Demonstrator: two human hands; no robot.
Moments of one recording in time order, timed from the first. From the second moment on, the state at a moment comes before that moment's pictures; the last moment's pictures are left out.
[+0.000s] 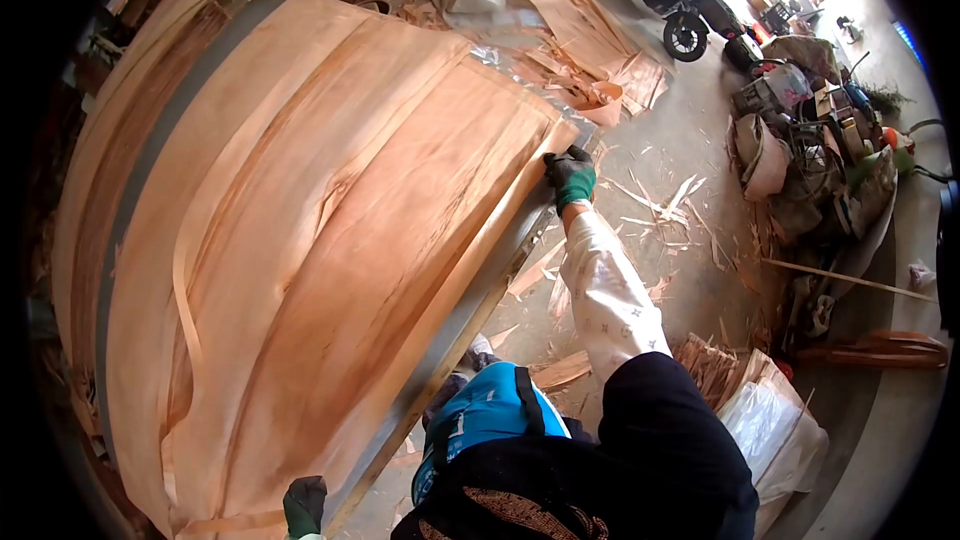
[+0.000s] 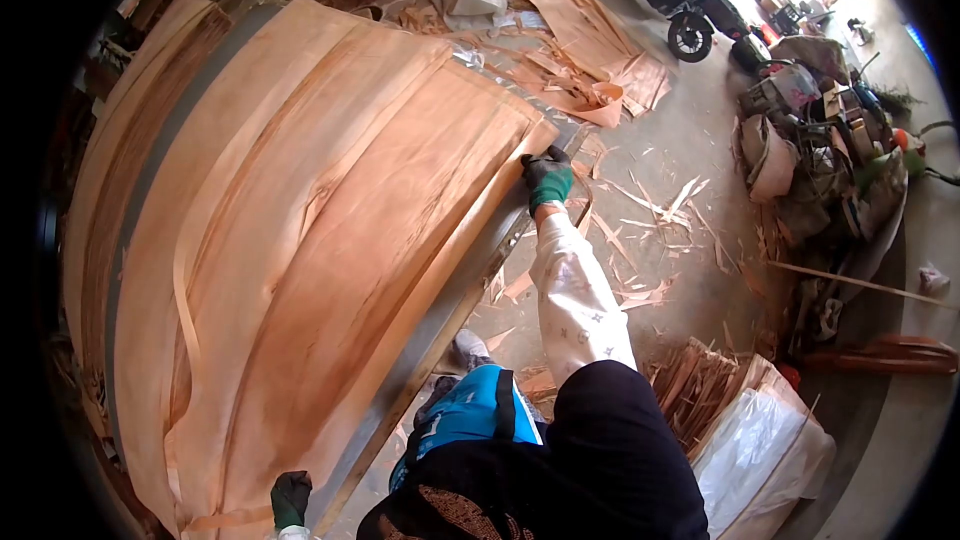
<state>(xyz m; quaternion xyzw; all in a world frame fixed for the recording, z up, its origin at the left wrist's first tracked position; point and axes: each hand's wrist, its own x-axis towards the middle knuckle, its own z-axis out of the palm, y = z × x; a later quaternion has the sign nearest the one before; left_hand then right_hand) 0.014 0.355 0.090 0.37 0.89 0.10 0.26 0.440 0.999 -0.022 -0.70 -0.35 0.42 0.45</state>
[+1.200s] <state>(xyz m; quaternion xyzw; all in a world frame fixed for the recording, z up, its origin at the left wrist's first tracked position) 0.059 0.339 0.095 0.24 0.94 0.11 0.22 0.470 1.046 -0.017 -0.59 -0.78 0.07 0.18</state>
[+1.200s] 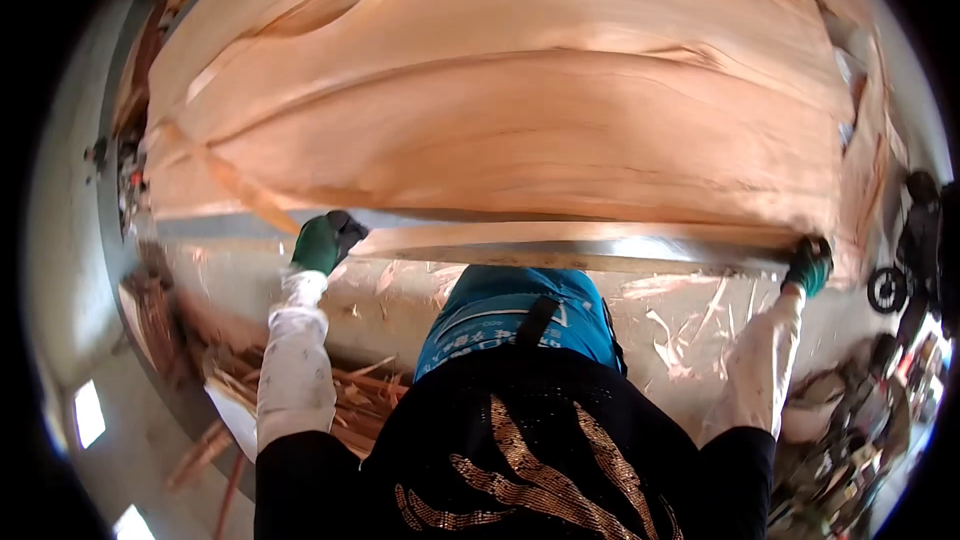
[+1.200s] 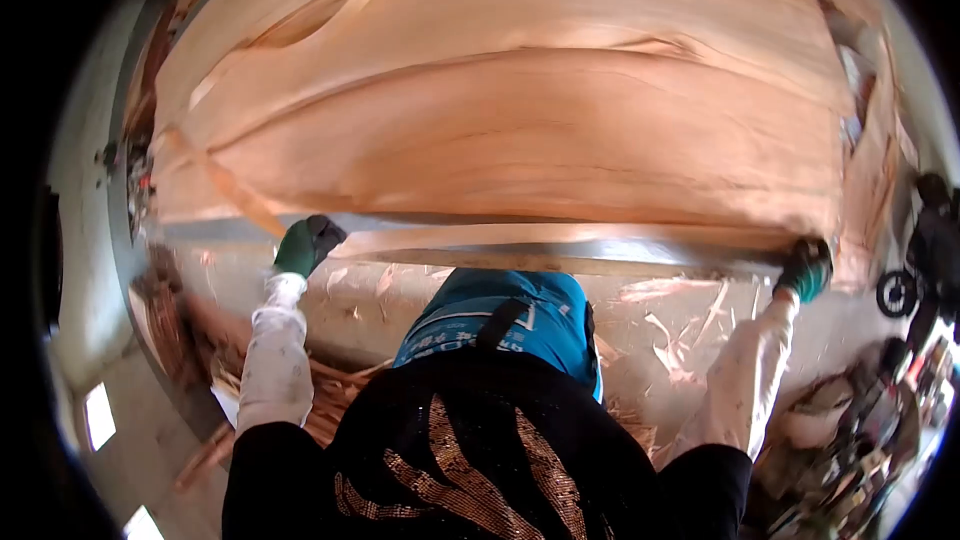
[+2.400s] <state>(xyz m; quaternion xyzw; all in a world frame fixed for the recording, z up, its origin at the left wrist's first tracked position) 0.007 0.374 0.027 0.15 0.98 -0.04 0.14 0.317 0.840 0.018 -0.22 -0.83 0.47 0.18</state>
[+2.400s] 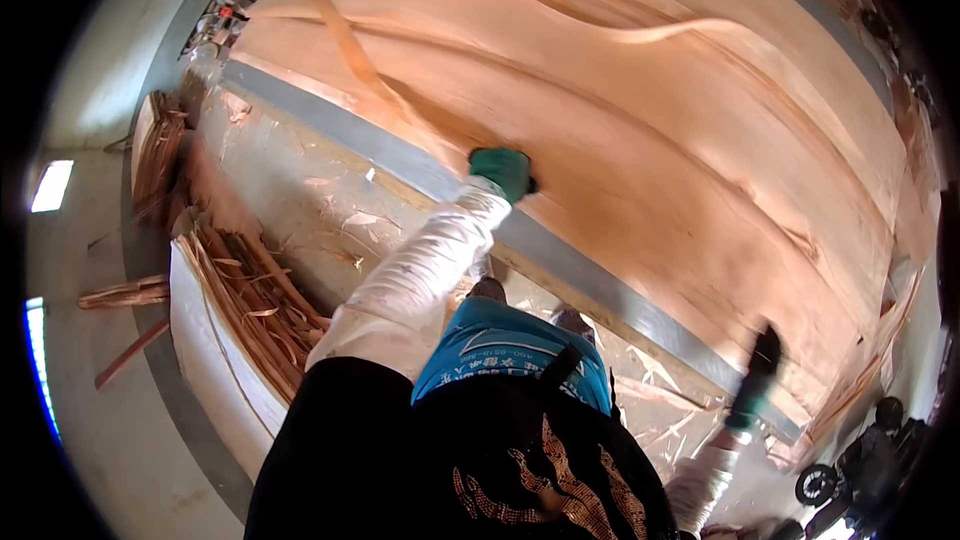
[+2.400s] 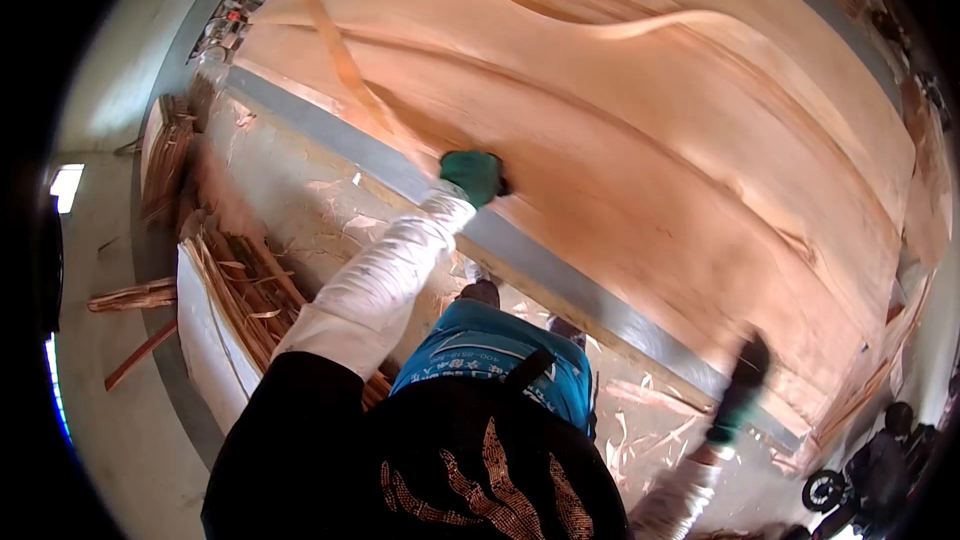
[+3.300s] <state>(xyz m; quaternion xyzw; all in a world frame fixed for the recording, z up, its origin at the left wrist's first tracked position) -0.233 -0.100 0.085 0.35 0.86 0.22 0.29 0.100 0.552 0.002 -0.10 -0.99 0.11 -0.07</state>
